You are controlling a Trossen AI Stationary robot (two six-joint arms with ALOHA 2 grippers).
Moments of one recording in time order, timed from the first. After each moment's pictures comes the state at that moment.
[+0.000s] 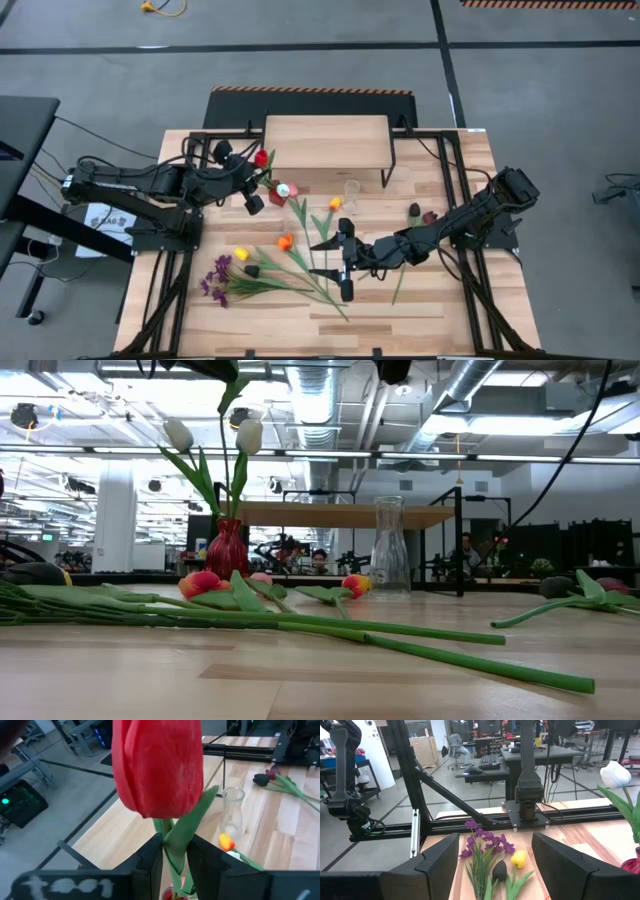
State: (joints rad) left arm -0.13 1.04 1.12 -0.64 -0.72 -0.17; right arm 0.44 1.66 1.00 0.55 0.39 0.11
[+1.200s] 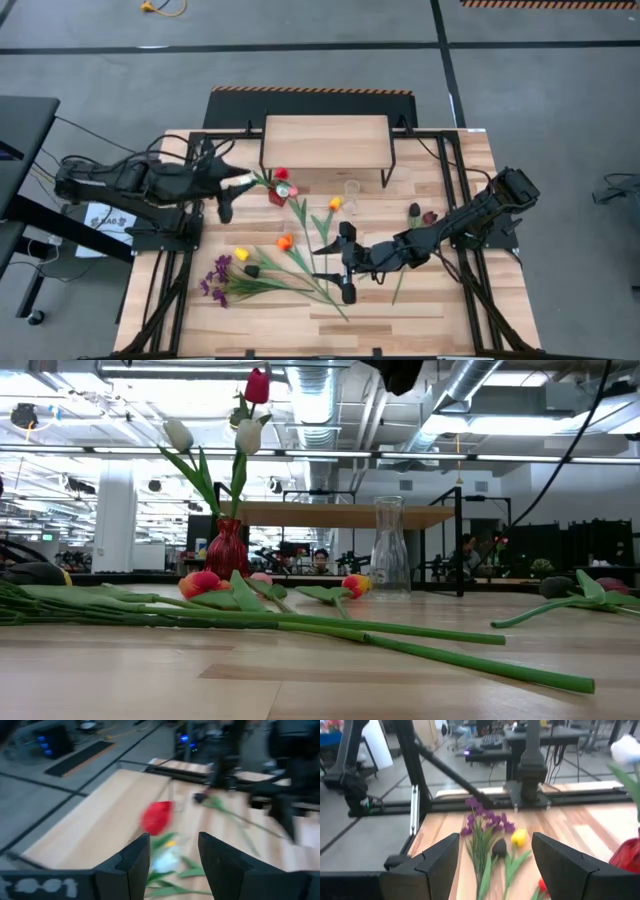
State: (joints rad) left arm -0.24 0.85 1.12 -0.68 -0.55 -0.23; right arm 0.46 1.66 1.00 0.43 0.39 0.13
